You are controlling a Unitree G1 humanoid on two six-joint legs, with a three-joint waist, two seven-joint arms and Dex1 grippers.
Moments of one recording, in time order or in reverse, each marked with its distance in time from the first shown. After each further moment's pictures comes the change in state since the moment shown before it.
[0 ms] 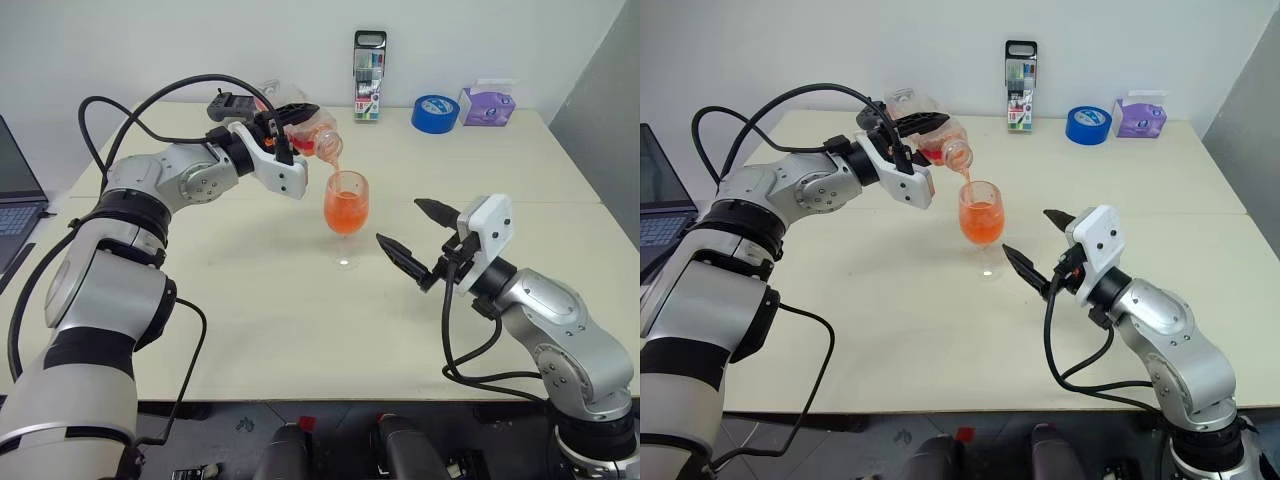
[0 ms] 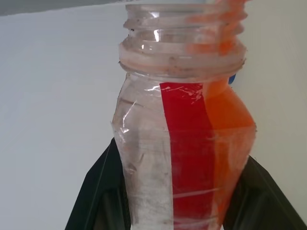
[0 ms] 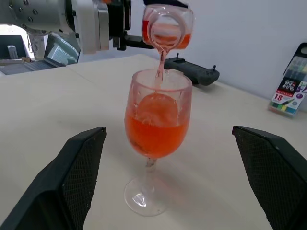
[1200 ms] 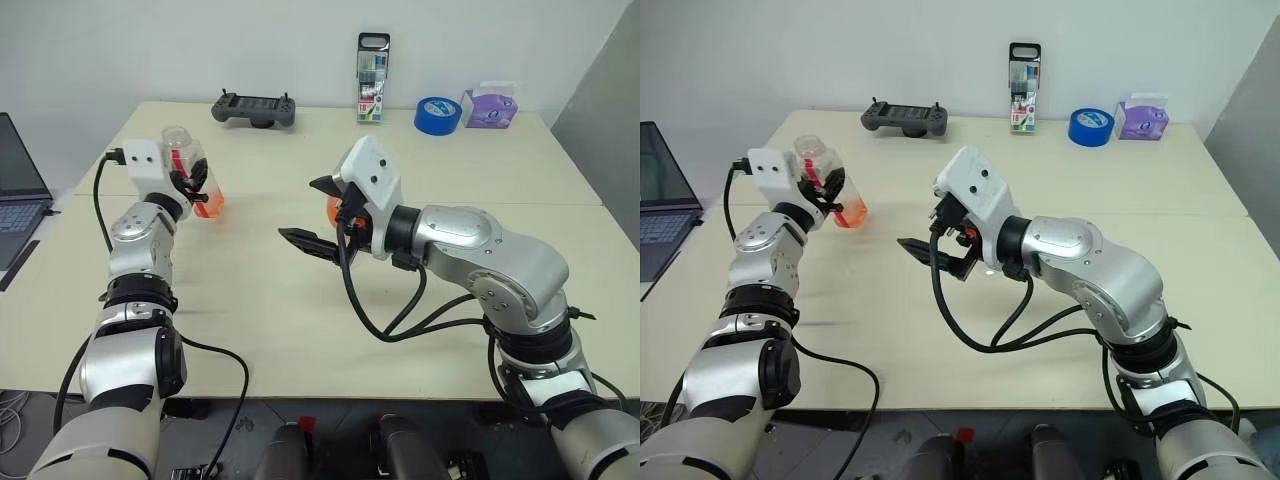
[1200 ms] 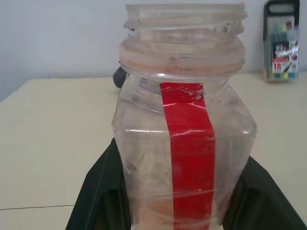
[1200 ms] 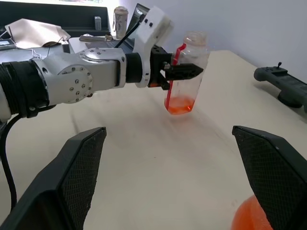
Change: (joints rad) left arm 0.446 -0.125 0.798 -0.219 -1.072 0.906 -0.551; right arm -0.543 0.146 0.265 0.177 0.067 0.370 -0.022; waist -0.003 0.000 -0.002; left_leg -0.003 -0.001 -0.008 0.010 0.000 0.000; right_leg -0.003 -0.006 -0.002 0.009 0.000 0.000
